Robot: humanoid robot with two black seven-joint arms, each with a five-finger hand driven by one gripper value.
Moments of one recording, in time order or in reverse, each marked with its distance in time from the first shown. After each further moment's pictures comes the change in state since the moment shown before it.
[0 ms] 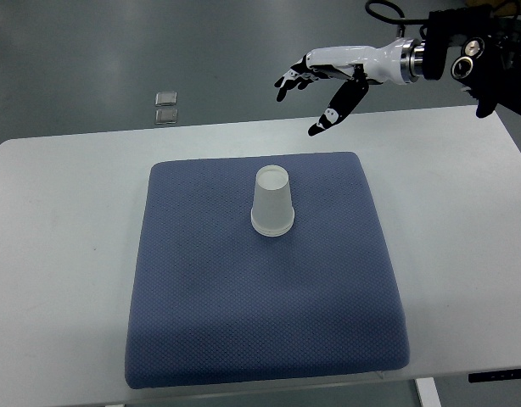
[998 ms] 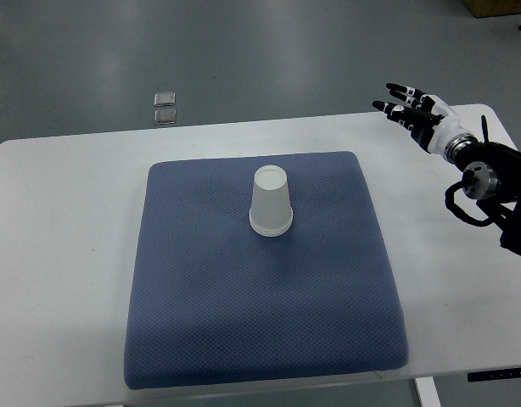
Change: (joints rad) left arm 0.000 0.000 0.000 0.000 0.000 0.000 0.000; right arm -0.410 0.132 0.222 -0.235 0.982 -0.393 -0.092
